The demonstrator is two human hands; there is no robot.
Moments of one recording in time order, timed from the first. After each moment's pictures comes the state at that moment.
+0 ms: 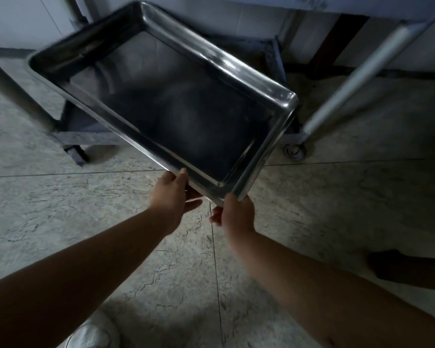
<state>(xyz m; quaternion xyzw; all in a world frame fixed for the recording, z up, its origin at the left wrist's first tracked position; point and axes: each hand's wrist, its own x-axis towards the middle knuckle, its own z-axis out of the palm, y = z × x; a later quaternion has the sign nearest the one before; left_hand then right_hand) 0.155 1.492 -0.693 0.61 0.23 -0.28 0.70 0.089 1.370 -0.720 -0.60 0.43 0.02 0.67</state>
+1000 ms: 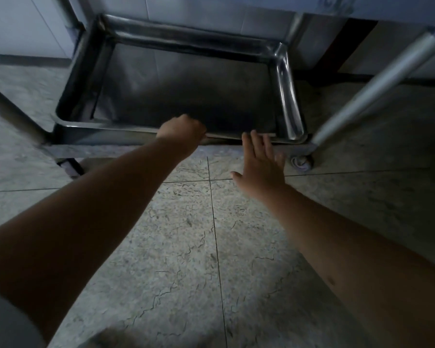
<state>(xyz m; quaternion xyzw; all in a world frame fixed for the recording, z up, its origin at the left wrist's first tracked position) 0.327 1.465 -0.704 0.95 -0.29 -0.11 0.05 0.207 1.277 -0.744 -1.00 0.08 0.04 0.04</state>
